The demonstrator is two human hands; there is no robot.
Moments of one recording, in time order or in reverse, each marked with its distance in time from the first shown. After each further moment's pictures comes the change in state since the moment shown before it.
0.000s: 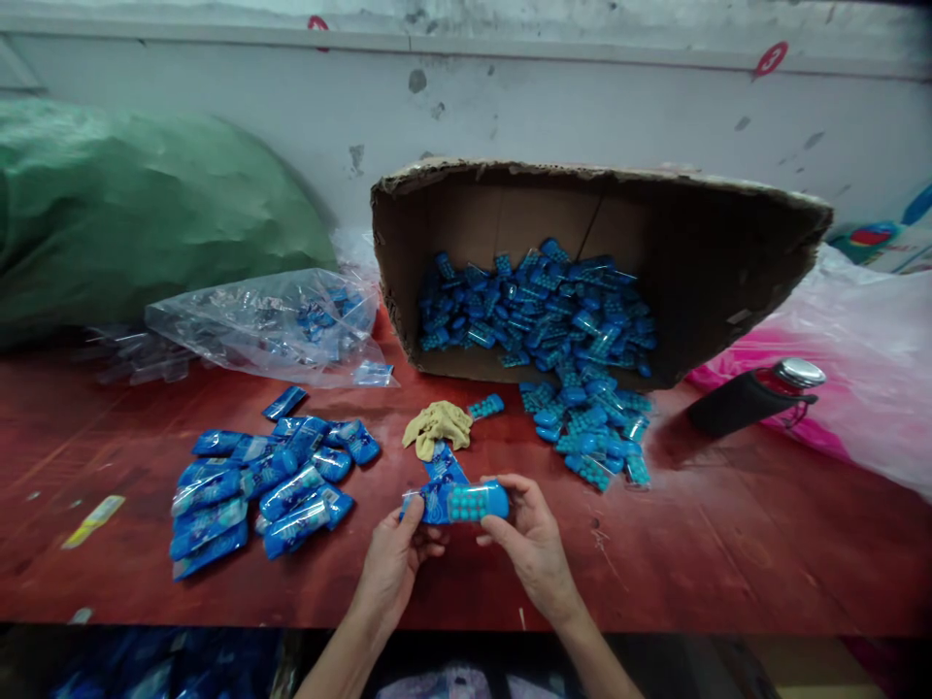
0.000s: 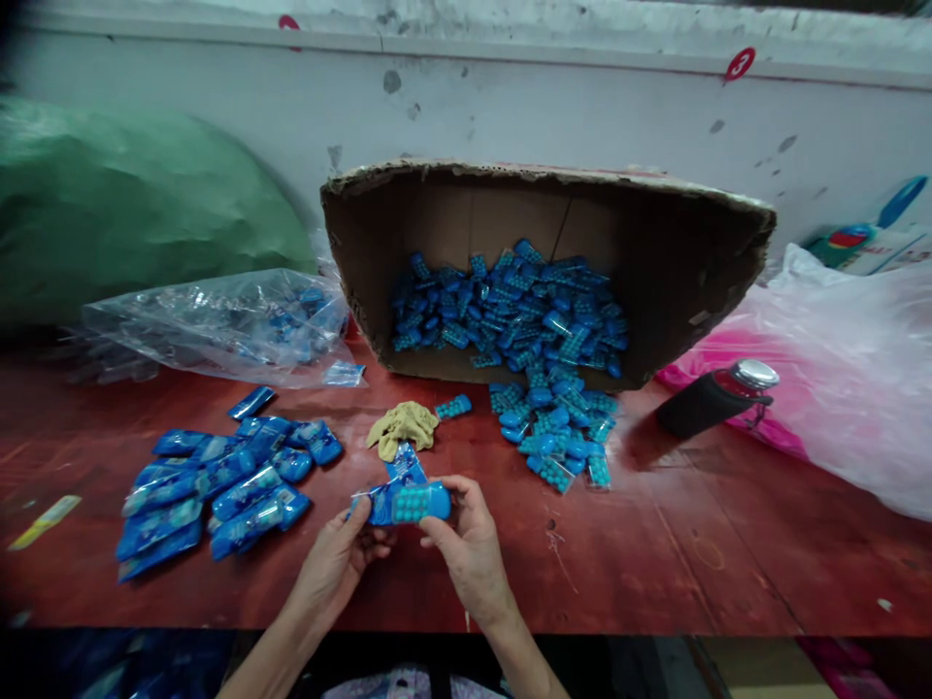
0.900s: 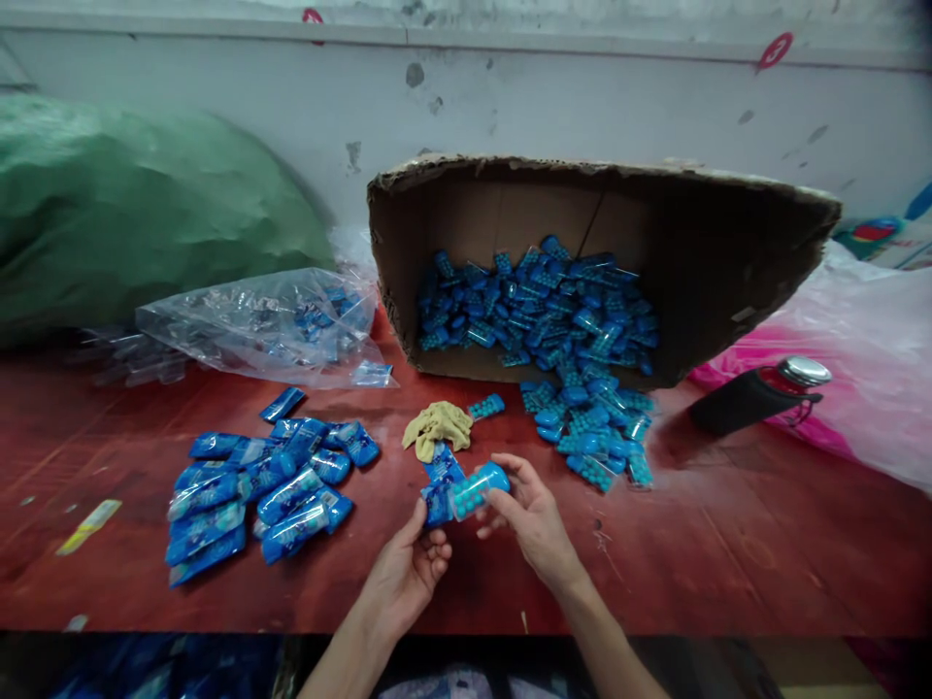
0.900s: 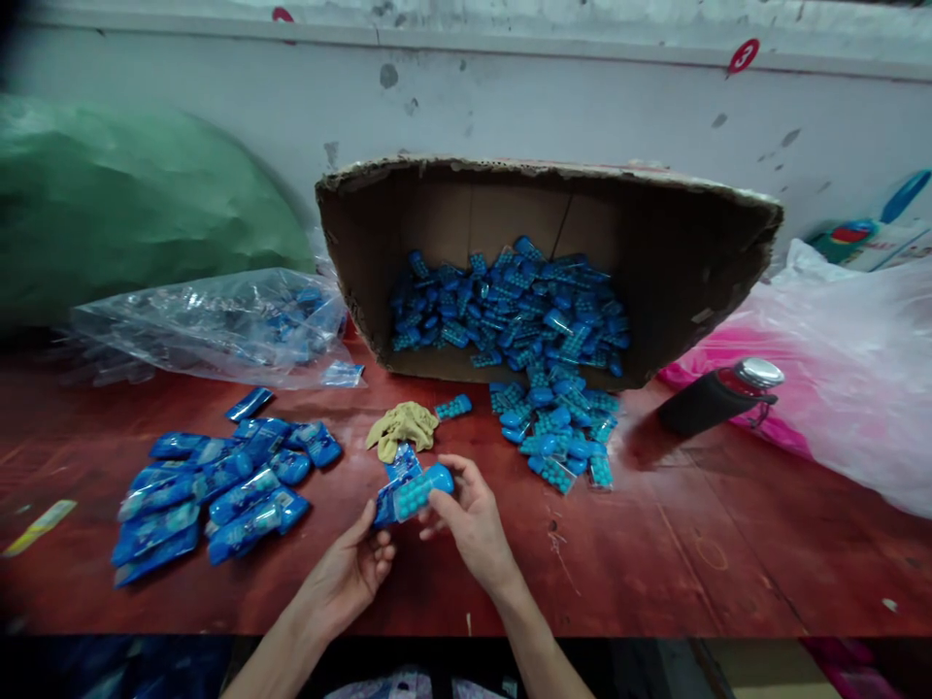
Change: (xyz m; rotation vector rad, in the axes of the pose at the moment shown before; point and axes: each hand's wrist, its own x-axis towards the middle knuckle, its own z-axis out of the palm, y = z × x) left_hand -0.001 0.003 0.013 -0.238 0.103 -0.336; right_hand 0.024 -0.011 -0.001 0.023 -0.068 0.092
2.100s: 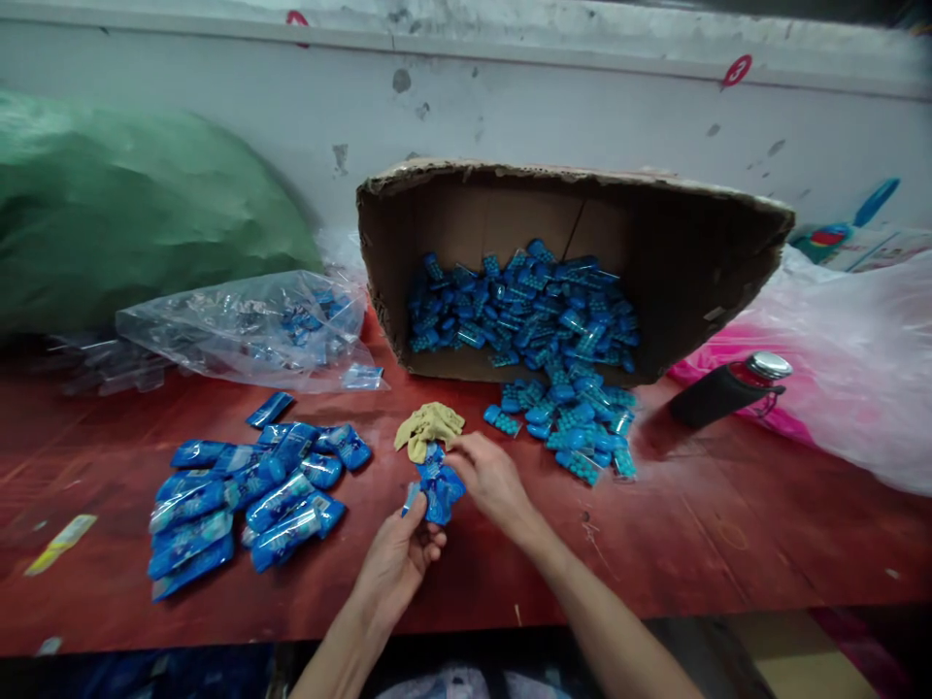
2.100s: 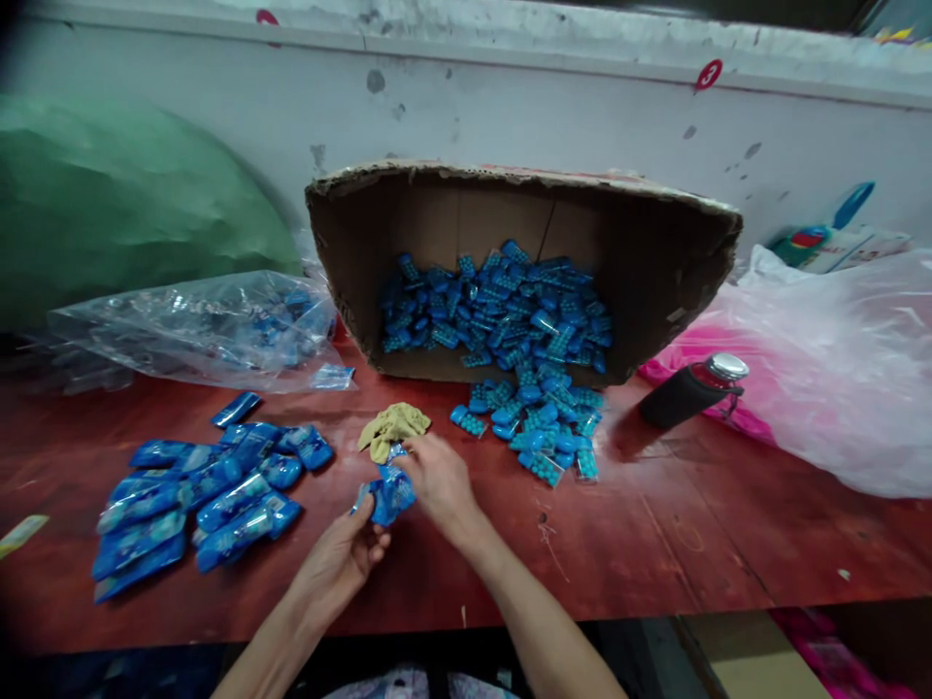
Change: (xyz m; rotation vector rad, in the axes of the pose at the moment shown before) left_hand 0.000 0.005 0.003 0.129 -0.097 0.157; right_hand 0.045 -0.016 0.017 -1.269 -0.066 -0.308
